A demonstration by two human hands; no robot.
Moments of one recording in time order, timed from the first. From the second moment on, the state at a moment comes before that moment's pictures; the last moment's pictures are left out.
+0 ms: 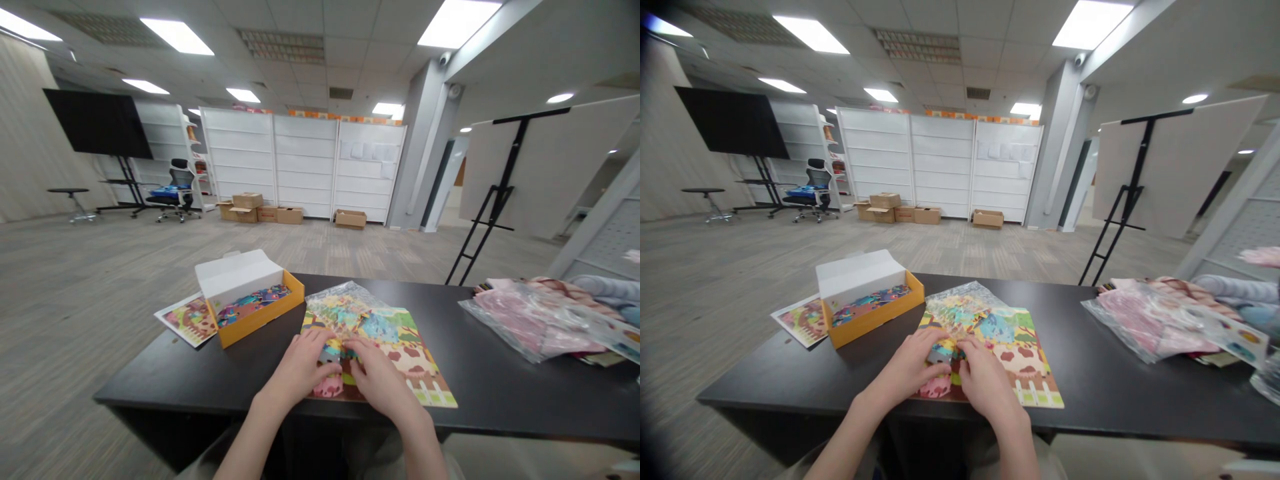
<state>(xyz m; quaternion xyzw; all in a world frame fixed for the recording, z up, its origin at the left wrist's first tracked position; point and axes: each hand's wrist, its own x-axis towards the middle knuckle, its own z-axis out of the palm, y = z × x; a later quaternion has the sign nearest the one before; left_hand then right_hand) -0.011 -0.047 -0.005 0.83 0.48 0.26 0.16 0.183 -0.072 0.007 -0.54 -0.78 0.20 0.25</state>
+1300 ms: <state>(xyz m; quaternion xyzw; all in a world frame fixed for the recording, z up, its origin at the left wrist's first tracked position) -0.024 -0.049 -0.005 0.84 0.48 0.22 0.11 0.179 -0.076 0.013 -0.55 -0.73 0.28 0.31</state>
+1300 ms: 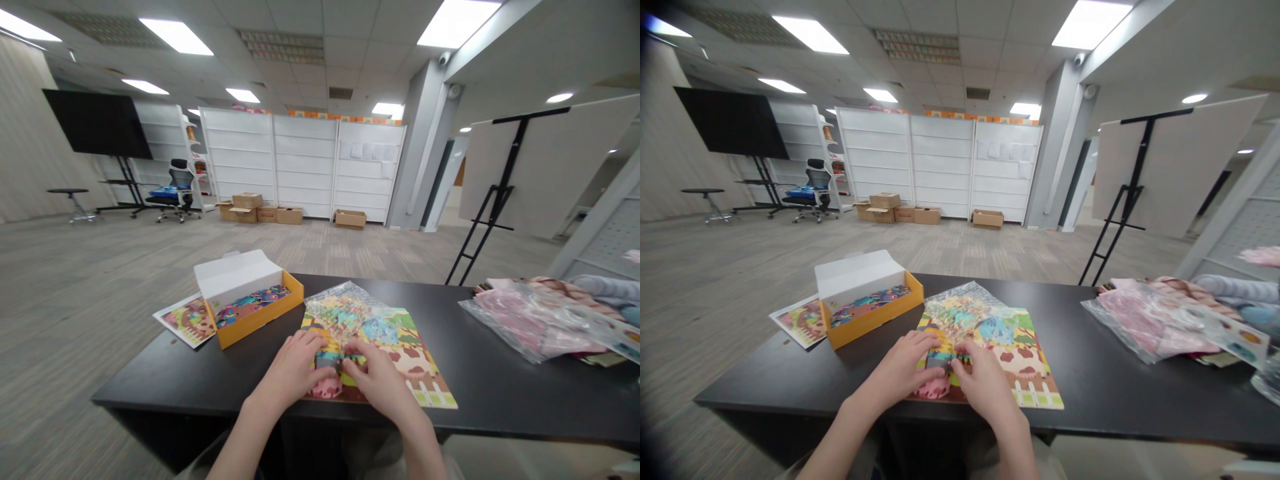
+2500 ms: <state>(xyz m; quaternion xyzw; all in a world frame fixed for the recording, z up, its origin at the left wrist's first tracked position) -0.026 -0.051 -0.006 0.84 0.48 0.20 0.12 0.188 -0.068 -0.004 -0.49 -0.63 0.47 0.39</state>
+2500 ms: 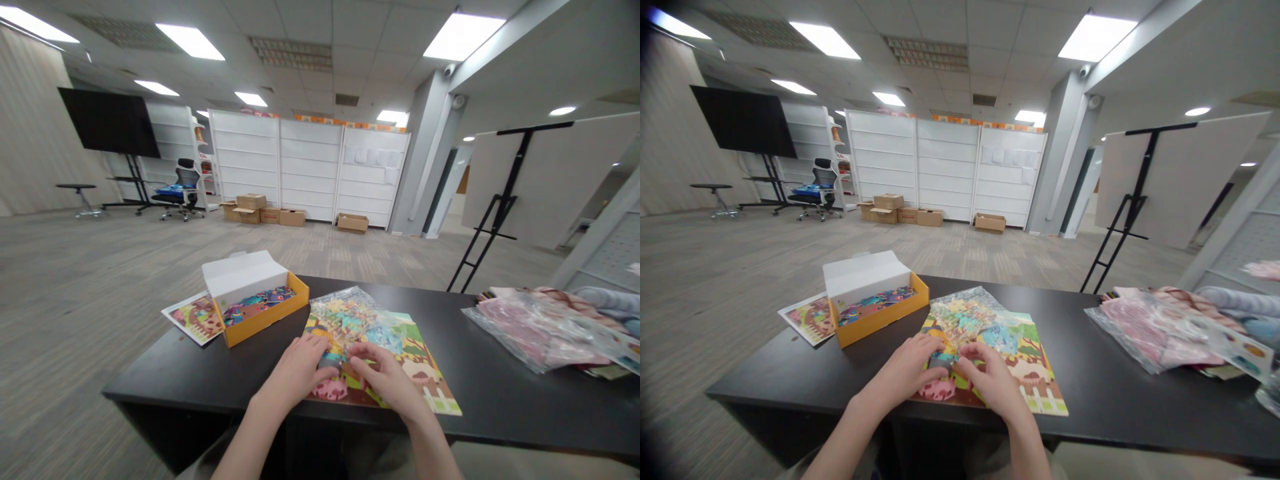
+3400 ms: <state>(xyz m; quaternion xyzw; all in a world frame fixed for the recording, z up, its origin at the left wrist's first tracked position) -0.029 -0.042 -0.007 0.86 0.45 0.20 0.15 0.168 -0.021 0.014 -0.68 -0.71 0.04 0.18</state>
